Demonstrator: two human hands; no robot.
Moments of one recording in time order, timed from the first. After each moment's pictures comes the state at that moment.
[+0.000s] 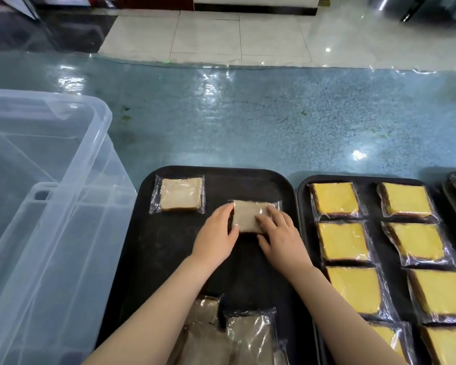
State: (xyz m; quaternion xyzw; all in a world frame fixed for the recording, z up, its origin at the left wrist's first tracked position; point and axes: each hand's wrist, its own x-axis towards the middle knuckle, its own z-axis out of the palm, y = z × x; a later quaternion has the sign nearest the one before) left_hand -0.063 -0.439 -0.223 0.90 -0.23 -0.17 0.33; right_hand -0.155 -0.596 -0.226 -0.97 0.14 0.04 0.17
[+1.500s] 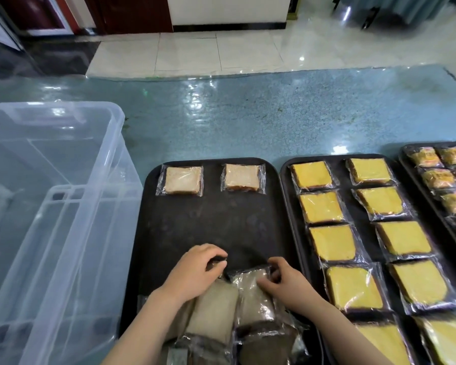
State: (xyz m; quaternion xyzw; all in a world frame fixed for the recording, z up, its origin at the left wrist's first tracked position) left_hand -0.145 -0.328 -0.198 0.86 -0.36 -0.26 0.26; right_hand -0.296 -0.525 -0.184 -0.83 0.32 0.20 0.41
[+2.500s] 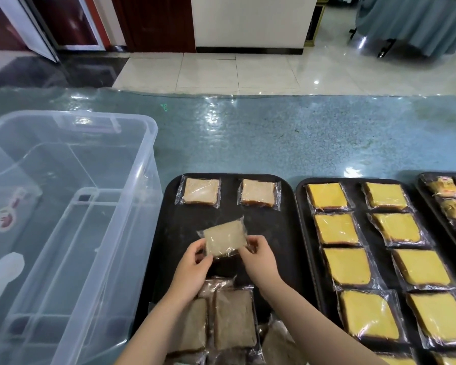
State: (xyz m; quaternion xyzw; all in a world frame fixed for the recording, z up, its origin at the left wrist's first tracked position) left_hand -0.139 -0.314 -0.186 0.78 -0.02 -0.27 0.56; right_hand -0.198 -0.471 -0.177 -0.70 0.39 0.00 0.61
